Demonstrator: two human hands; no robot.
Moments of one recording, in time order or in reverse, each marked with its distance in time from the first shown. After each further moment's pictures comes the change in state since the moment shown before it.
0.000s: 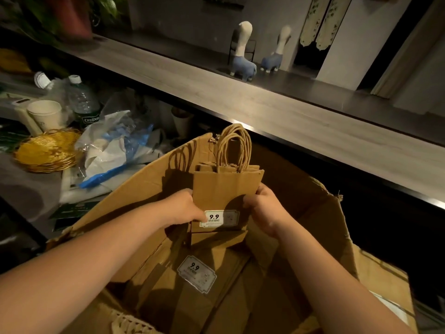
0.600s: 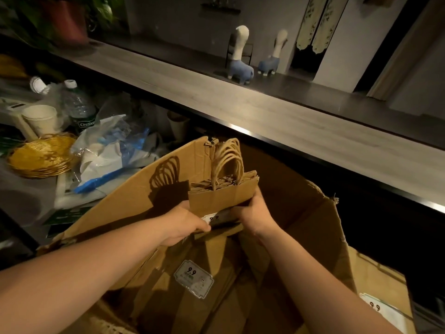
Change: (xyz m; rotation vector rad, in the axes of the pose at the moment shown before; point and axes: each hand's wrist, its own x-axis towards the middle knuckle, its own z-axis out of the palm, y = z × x) left_hand 0.010 -0.015 0.029 -0.413 -0.016 -0.105; right_hand -0.001 0.010 0.008 -0.178 0.078 -0.141
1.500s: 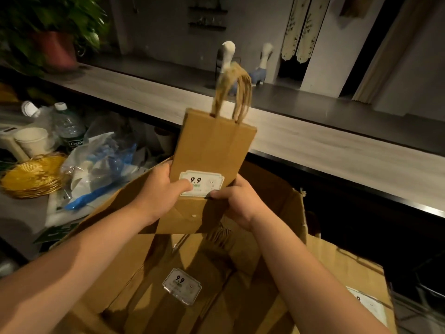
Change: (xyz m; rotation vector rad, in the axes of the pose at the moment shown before) left_hand -0.085 0.087 -0.001 0.052 0.246 0.656; right_hand -0.009 -0.056 -0.012 0.257 -0.121 0.117
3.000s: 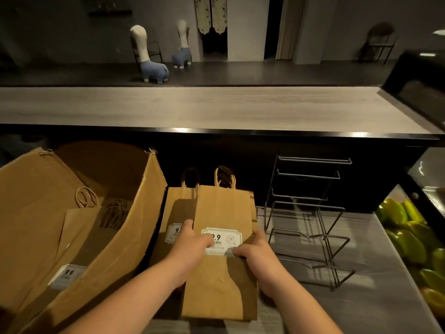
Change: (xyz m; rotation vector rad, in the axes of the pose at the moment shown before) left_hand -0.153 -0.001 0.324 0.134 -0.400 -0.591; right_hand -0.261 0.140 -0.243 0.093 0.493 0.268
